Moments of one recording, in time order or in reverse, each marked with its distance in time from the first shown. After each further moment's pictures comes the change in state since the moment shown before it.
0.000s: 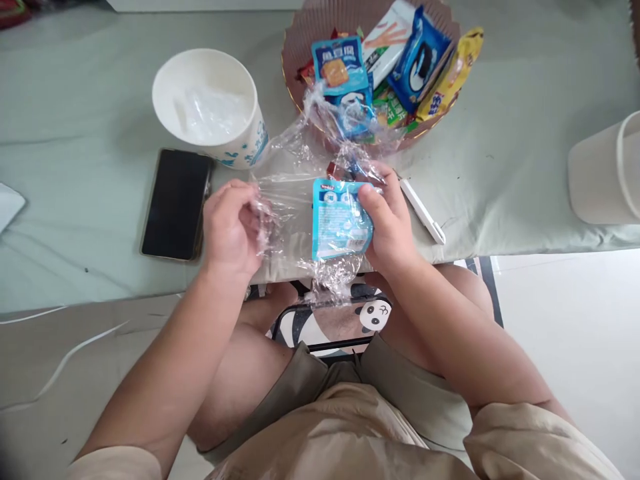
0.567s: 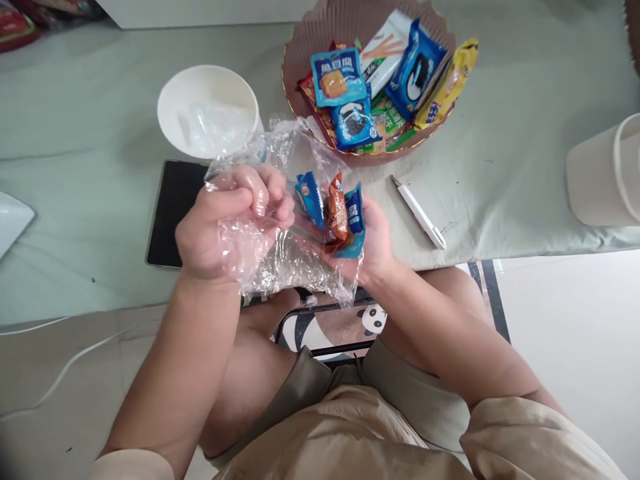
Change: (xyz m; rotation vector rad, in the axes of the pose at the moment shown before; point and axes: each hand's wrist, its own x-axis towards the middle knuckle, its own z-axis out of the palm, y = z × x) left_hand 0.003 0.049 0.024 0.037 -0.435 -0.045; right_hand -0.005 -0.021 0.034 0.426 -0.132 0.671
